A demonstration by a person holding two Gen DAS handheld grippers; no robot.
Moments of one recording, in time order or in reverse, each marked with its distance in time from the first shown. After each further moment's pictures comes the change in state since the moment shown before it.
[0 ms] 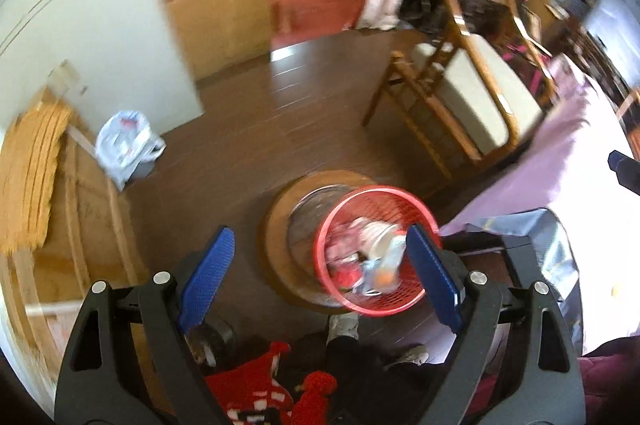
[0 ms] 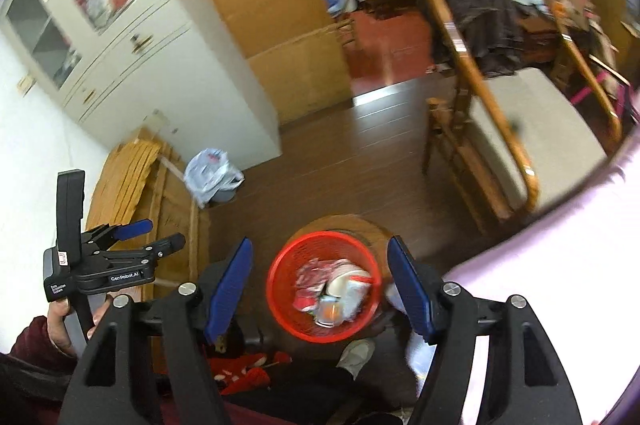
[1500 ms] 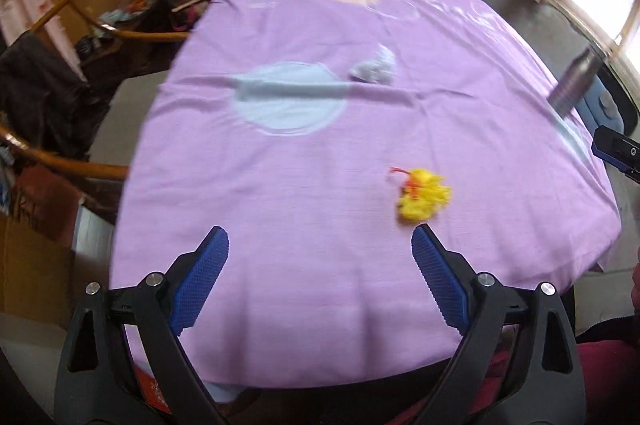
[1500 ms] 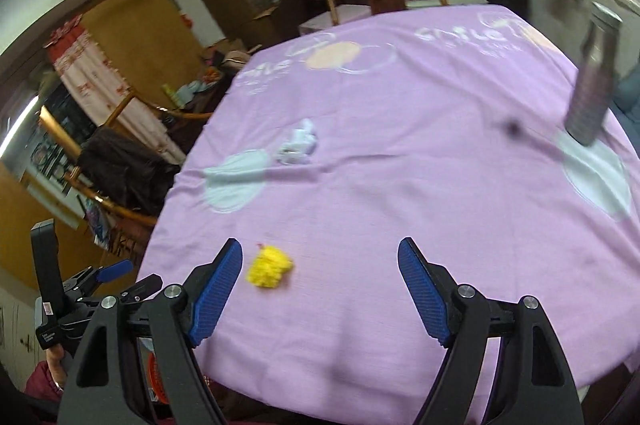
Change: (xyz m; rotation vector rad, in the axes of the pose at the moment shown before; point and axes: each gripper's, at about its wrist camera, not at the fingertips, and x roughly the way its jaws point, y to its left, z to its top) left arm -0.015 -0.507 -0.102 1.010 0.014 -0.481; right arm -0.291 -0.270 -0.367 0.977 -0.471 -0.575
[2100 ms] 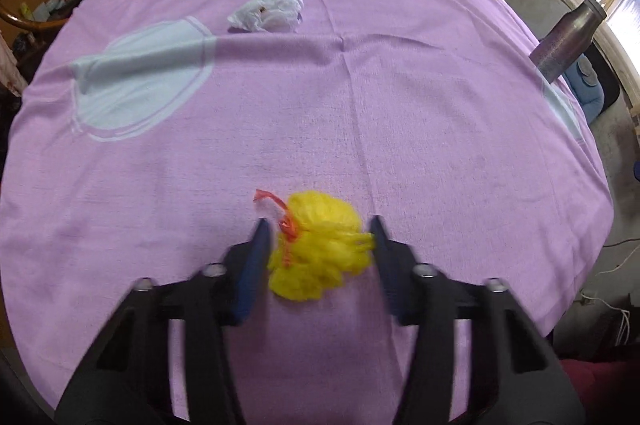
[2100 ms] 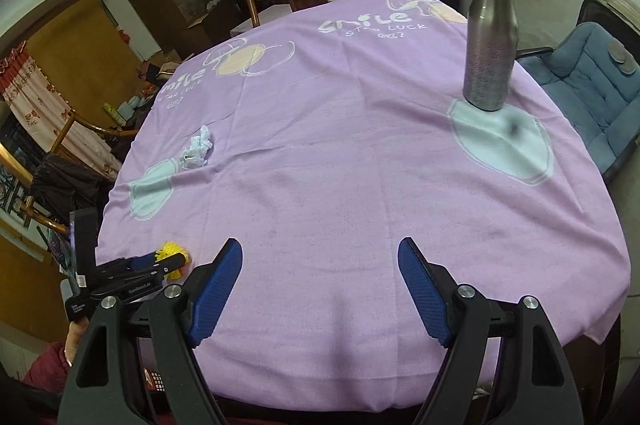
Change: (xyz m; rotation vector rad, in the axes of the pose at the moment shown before) left arm 0.110 -0.068 0.021 0.054 0.136 -0.153; right arm -0.028 -0.092 -0.012 0.099 0.003 -0.172
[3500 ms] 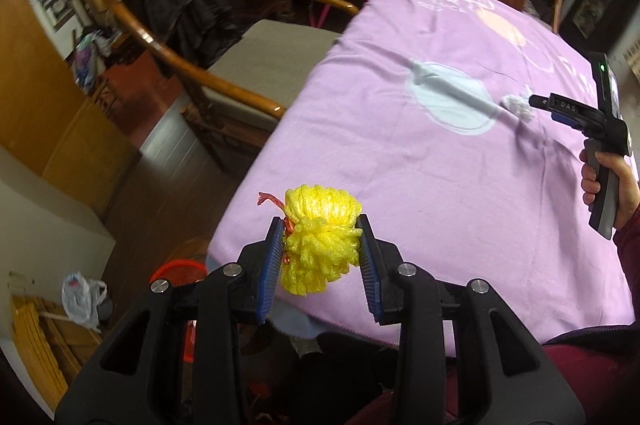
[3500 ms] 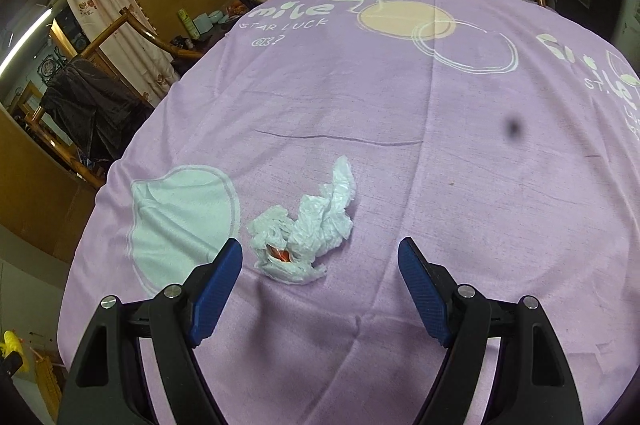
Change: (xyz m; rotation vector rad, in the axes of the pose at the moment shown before) left arm -0.188 0.124 -0.105 -0.476 -0.133 0.434; right arm 0.240 0.197 0.114 -0.379 0.148 0.180
